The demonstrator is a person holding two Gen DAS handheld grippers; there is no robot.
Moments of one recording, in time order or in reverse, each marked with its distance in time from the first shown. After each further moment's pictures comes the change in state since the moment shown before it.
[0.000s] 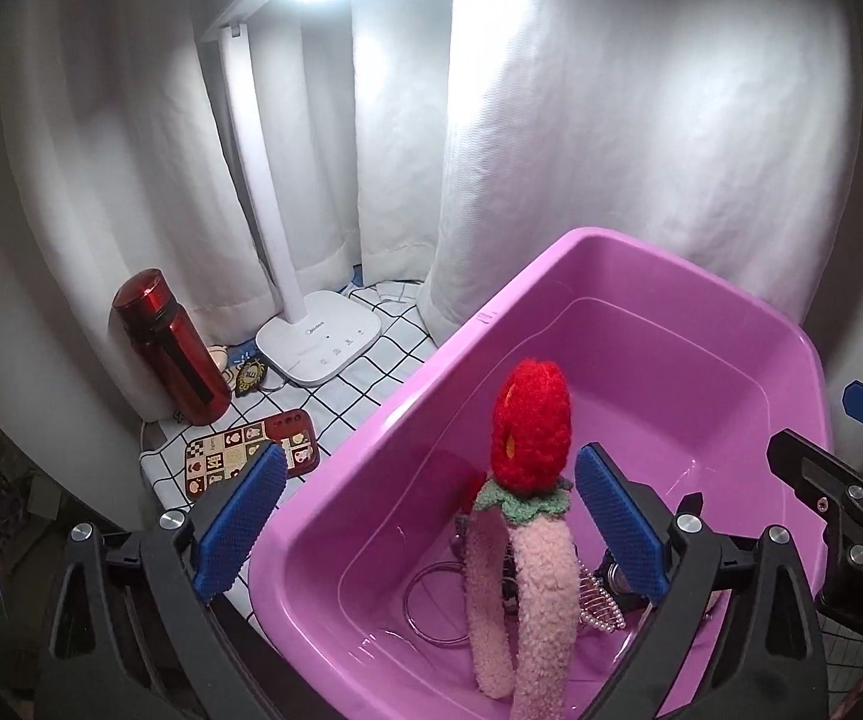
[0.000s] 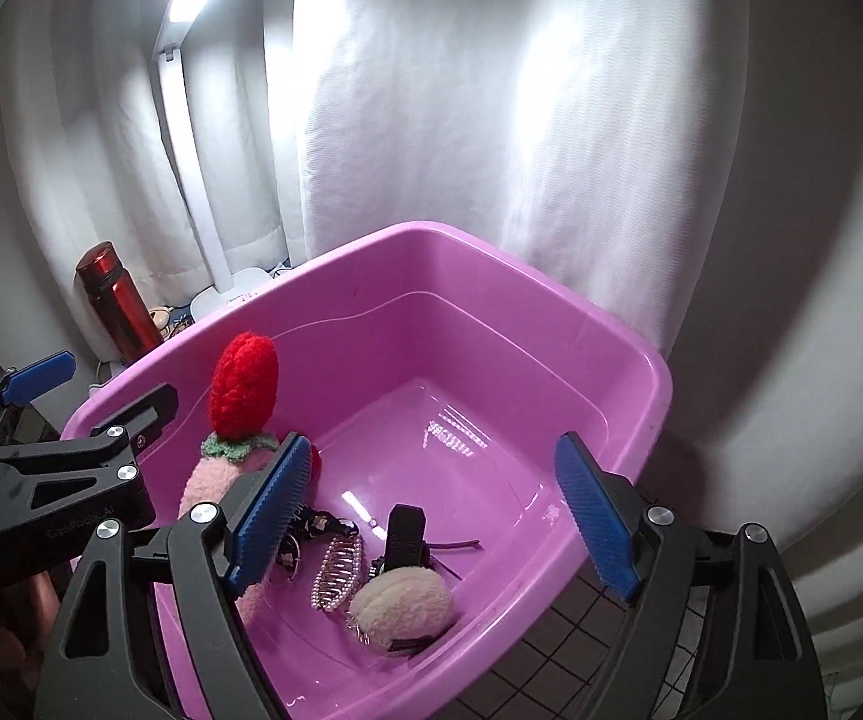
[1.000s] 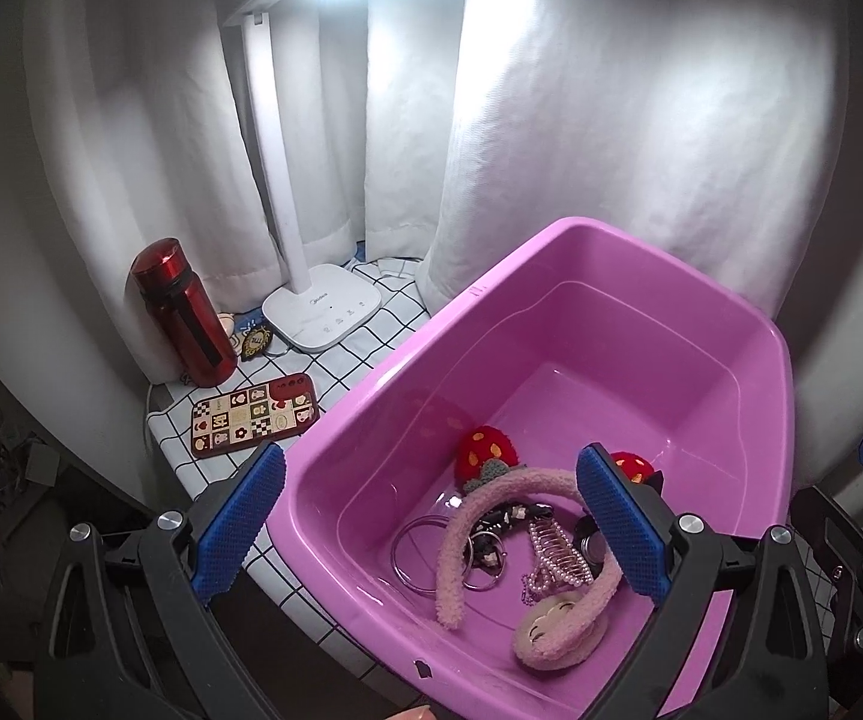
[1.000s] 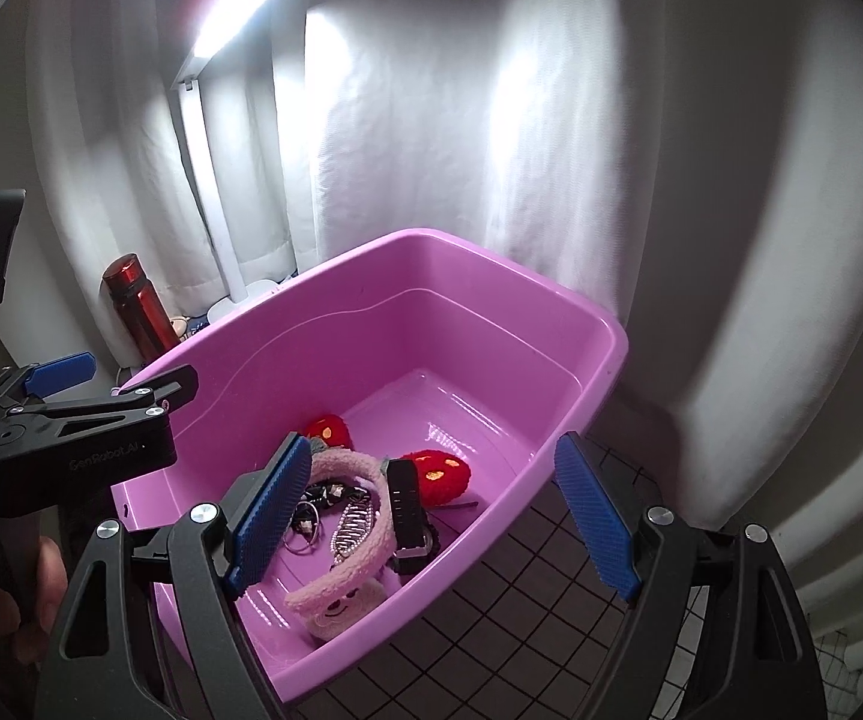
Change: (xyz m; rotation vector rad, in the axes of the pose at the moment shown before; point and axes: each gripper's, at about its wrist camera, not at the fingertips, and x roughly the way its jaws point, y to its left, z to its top) left arm -0.031 0.001 -0.008 -0.045 0.052 -0.018; right arm -0.051 -0.002 -0.031 0.026 -0.048 -0.001
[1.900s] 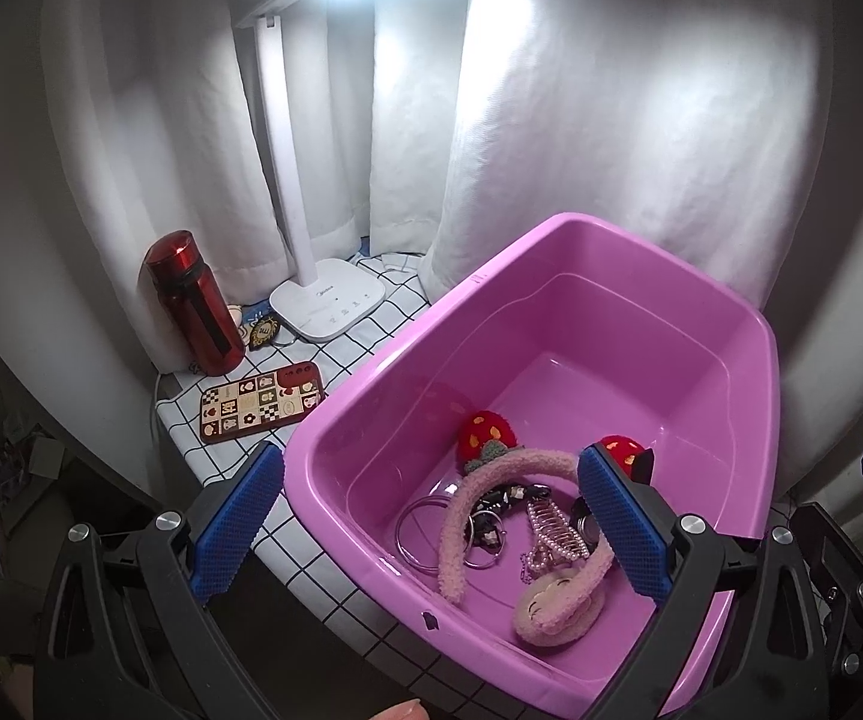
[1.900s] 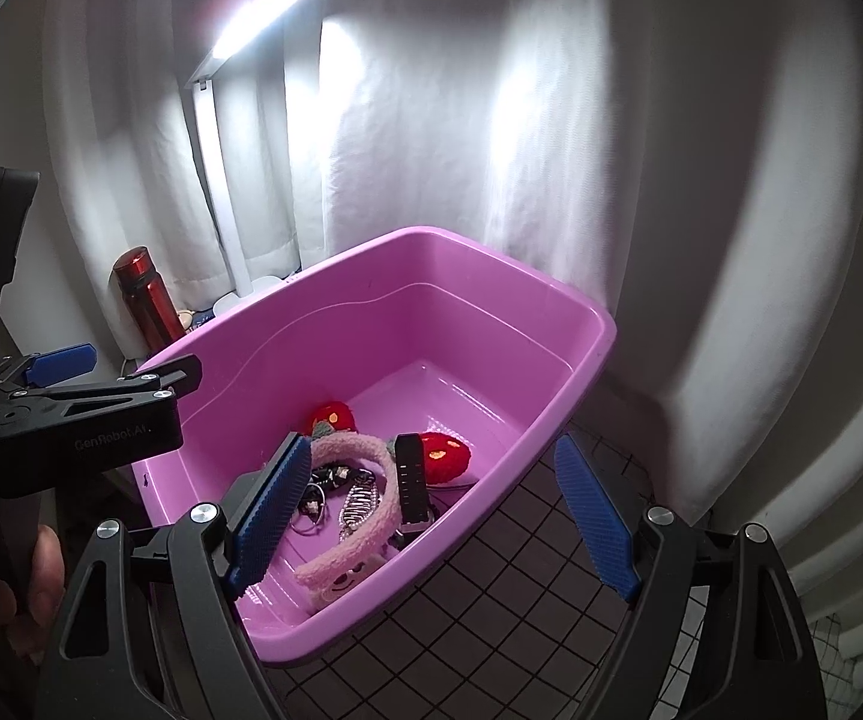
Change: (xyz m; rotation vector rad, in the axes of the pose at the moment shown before) left arm -0.016 0.004 -0.008 -0.002 0.004 -0.003; right arm -0.020 0.004 -0.011 -0.010 -0.010 -0.013
